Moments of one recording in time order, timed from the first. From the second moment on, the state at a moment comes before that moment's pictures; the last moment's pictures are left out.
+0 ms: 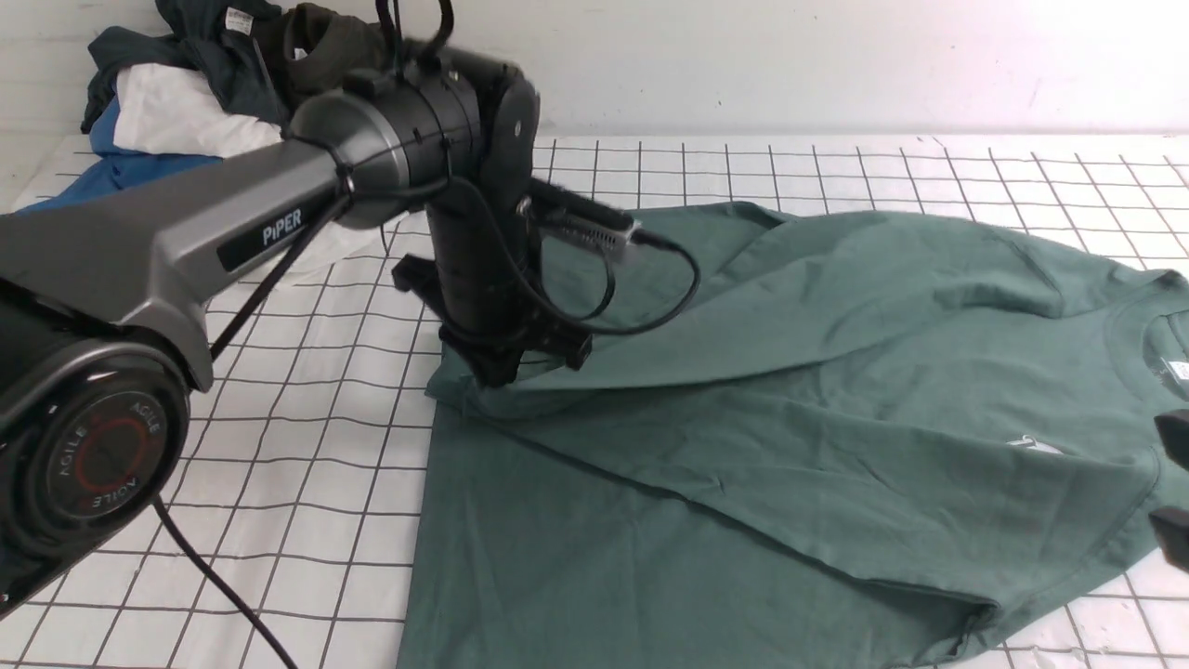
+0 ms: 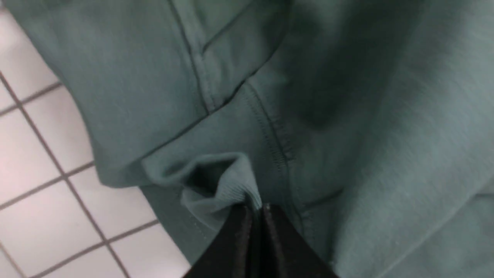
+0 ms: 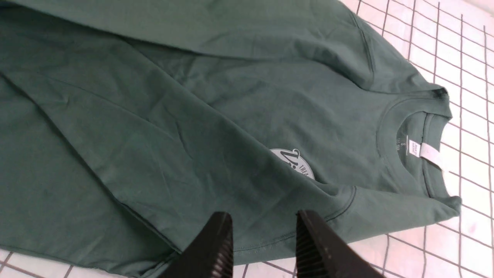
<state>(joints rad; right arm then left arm) 0.75 0.85 -0.80 -0.65 1.07 0.53 -0.44 2.17 -1.82 0.00 1.15 0.02</state>
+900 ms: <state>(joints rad) 0.75 1.06 -0.76 -0.60 0.91 0.47 -0.56 2.03 -1.80 0.21 1.22 -0.07</state>
